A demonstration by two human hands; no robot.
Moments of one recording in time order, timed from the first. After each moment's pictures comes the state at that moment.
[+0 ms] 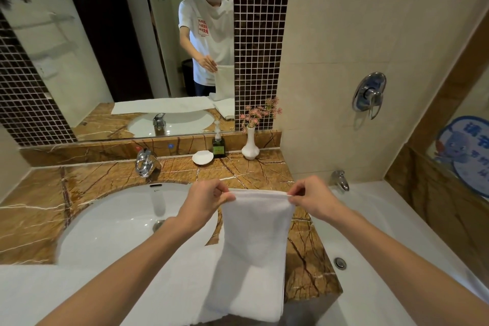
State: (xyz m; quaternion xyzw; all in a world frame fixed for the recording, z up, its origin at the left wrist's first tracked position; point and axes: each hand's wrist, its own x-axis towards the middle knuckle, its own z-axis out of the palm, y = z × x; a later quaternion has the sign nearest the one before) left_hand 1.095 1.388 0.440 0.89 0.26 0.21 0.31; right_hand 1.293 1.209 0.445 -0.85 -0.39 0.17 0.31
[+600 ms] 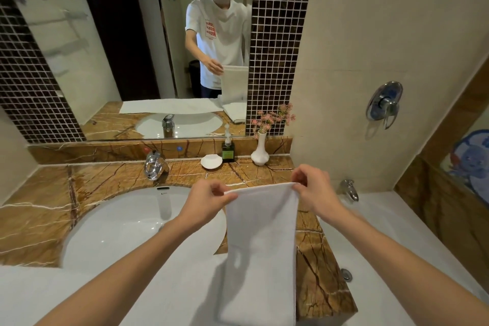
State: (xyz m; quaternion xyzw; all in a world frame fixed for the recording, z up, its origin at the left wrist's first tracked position) left_hand 1.088 1.423 0.441 0.82 0.30 0.23 0.44; right_hand 1.285 1.254 0.460 -0.84 -0.42 0.05 0.35
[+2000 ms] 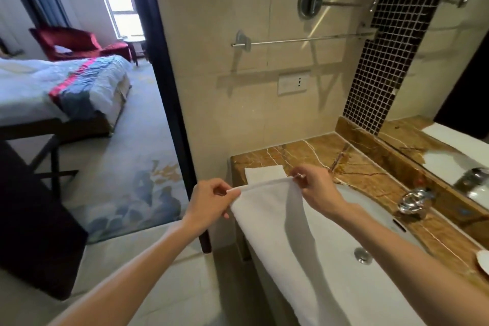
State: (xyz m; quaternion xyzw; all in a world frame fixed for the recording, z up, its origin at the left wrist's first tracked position) left_hand 0.754 1.316 0.445 0.43 0.73 0.50 0.20; right_hand 0.951 1.487 0.456 -0.31 -0.89 0.19 0.27
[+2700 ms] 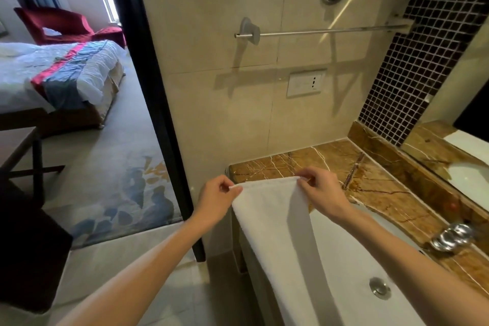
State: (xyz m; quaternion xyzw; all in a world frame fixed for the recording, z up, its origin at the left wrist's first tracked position) left_hand 0.677 1.436 0.402 0.40 0.75 0.48 0.22; right_hand 0.880 1.583 0.433 -0.37 -0.85 0.26 0.25
